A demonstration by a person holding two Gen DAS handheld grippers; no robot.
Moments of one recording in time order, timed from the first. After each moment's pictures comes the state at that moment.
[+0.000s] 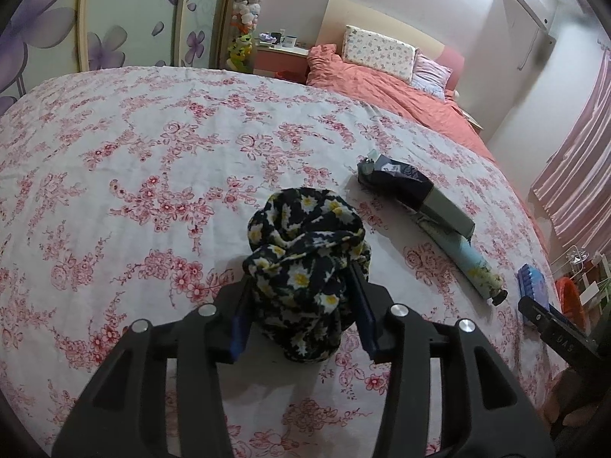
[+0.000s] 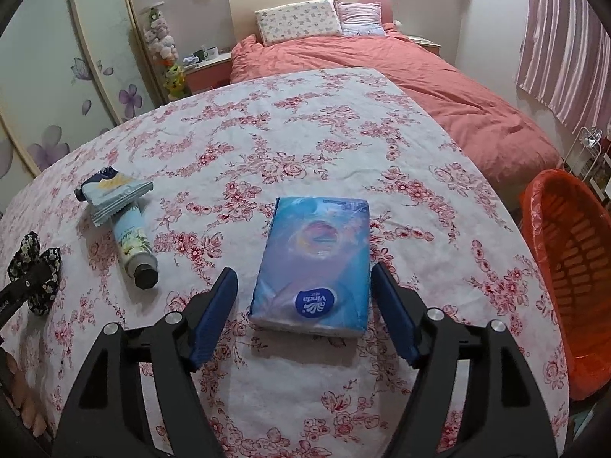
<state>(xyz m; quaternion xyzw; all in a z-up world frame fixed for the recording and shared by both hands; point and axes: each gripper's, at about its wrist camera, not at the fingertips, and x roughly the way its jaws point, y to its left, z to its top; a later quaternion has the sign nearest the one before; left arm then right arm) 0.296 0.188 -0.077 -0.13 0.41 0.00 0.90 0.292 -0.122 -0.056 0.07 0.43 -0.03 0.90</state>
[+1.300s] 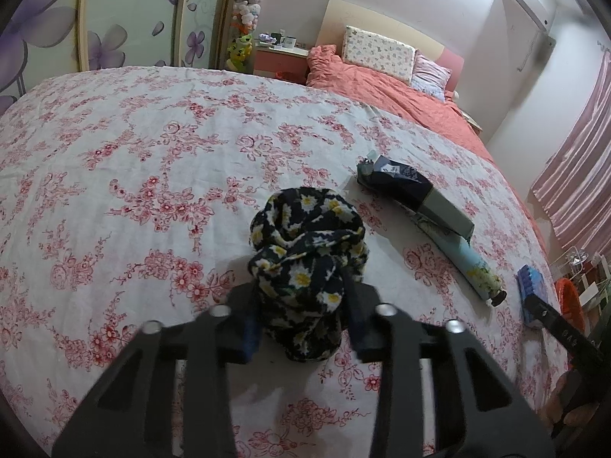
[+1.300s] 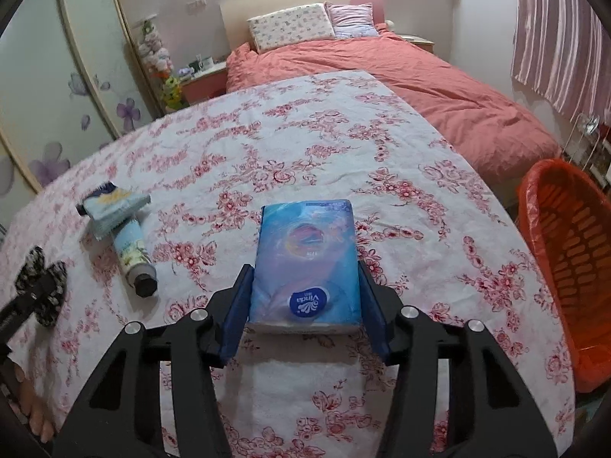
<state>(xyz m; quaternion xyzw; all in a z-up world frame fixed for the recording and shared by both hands) 0.296 0.184 -0.076 -0.13 0.41 0.01 0.90 0.289 -0.130 -0.052 0.11 0.41 -0.03 0.90</state>
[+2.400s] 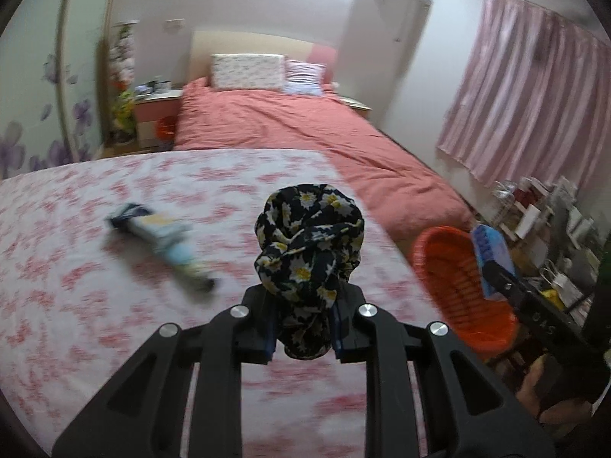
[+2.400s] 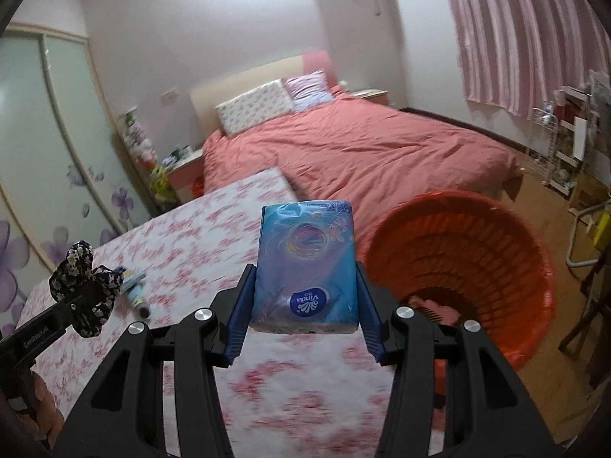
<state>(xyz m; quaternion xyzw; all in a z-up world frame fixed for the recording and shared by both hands) 0.227 -0.034 0.021 -0.04 0.35 -0.19 0.92 0.184 -0.249 0.008 0.17 0.27 -0.10 0.94</state>
